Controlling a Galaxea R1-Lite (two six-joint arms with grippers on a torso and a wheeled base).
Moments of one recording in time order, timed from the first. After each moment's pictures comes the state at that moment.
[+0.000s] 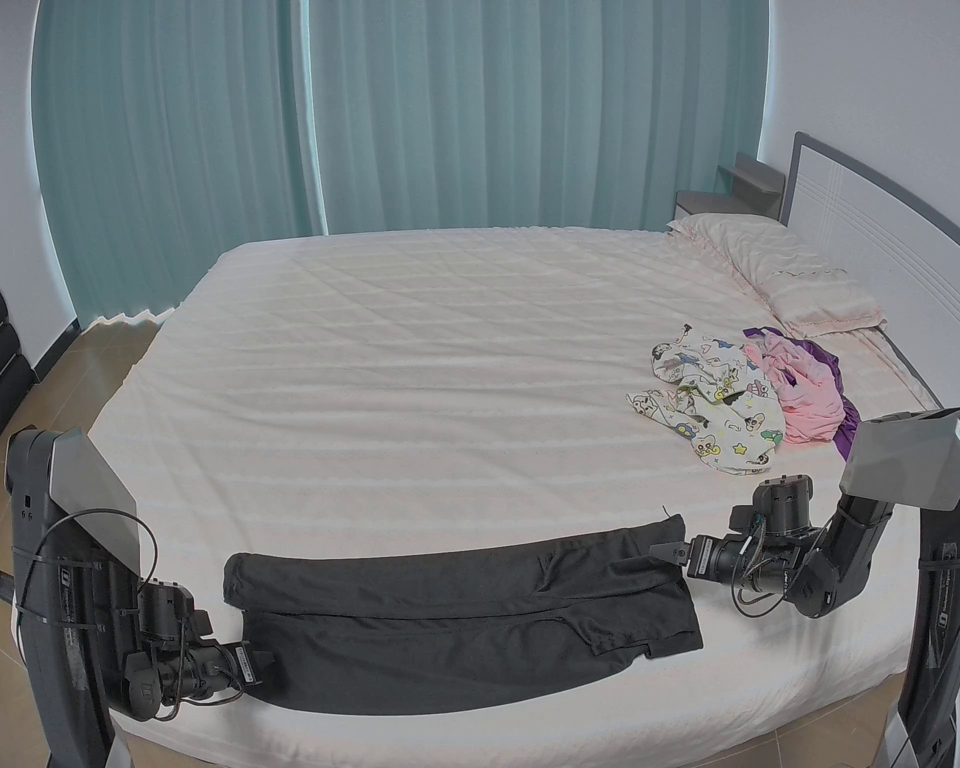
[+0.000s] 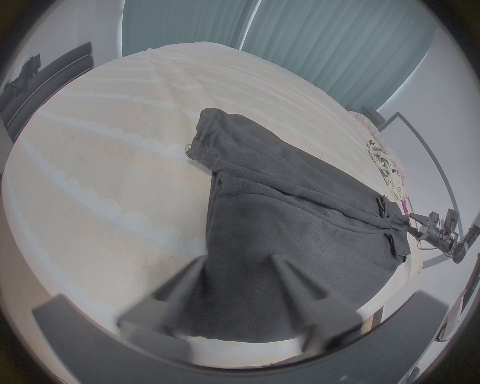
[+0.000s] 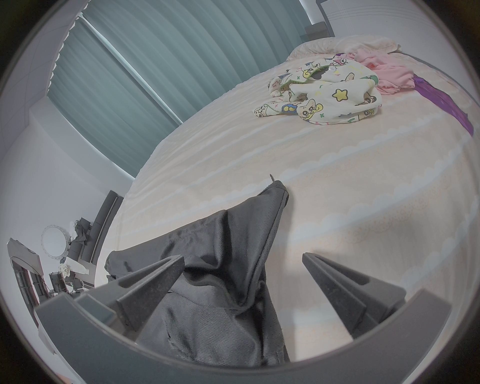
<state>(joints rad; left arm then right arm) 0.05 2.44 -0.02 -1.52 -0.20 -0.31 0.16 2.33 -0.61 -1.07 0.25 0.42</state>
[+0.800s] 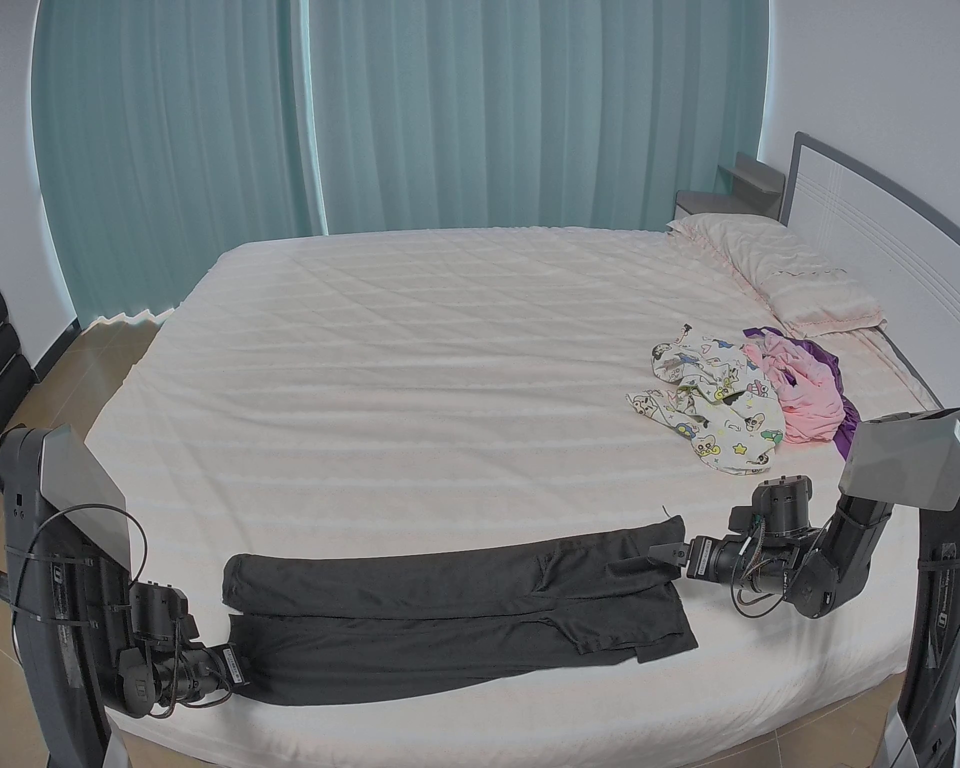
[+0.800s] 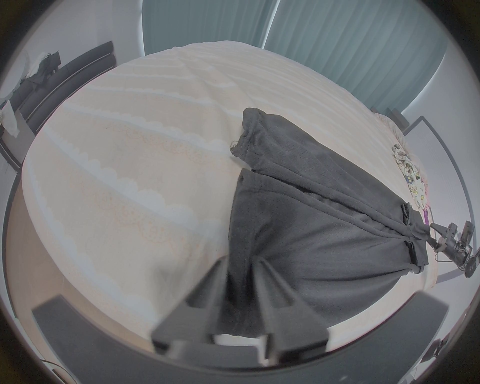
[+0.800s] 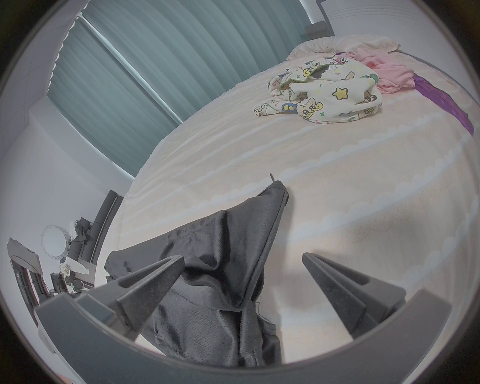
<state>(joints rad) 0.08 2.42 -0.02 -1.45 -0.08 -0.33 0.16 2.34 -0.61 -1.07 0.25 0.42</state>
